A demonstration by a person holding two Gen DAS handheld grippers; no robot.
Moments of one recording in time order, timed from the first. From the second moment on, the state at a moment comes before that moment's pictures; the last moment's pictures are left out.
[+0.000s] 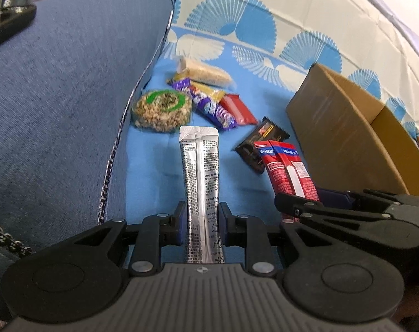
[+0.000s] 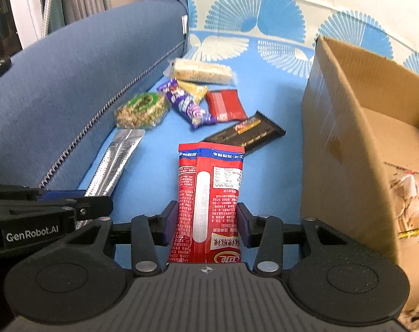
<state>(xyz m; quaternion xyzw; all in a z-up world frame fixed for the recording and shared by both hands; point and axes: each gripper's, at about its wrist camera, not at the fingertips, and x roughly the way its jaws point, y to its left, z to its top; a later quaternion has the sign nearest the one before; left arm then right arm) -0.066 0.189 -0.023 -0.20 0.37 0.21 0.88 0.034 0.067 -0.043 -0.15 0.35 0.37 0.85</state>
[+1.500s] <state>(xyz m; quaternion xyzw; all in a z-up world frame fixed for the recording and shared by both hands) 0.082 0.072 0.086 -0.26 0.27 0.12 0.92 0.131 -0.112 0.071 0.10 0.20 0.22 0.95</state>
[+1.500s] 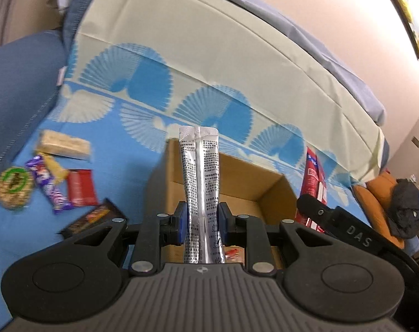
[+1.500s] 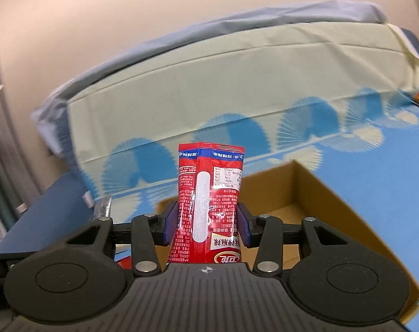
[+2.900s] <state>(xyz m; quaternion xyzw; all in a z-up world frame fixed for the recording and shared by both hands) 0.104 0.044 0.085 -0.25 0.28 0.07 0.92 0.138 -0.129 0.066 0.11 0.21 0.21 0.95</state>
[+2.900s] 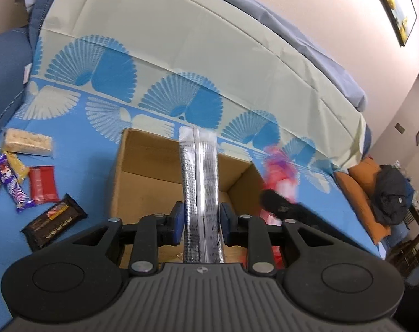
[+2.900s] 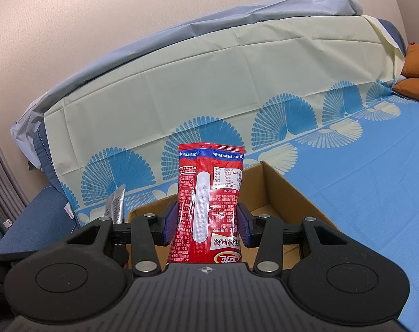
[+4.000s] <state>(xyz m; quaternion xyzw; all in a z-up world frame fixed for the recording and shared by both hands) -0.090 0.175 -0.004 -0.14 0.26 0.15 0.94 0.055 -0.055 0.028 -0.03 0.12 0.28 0.95</state>
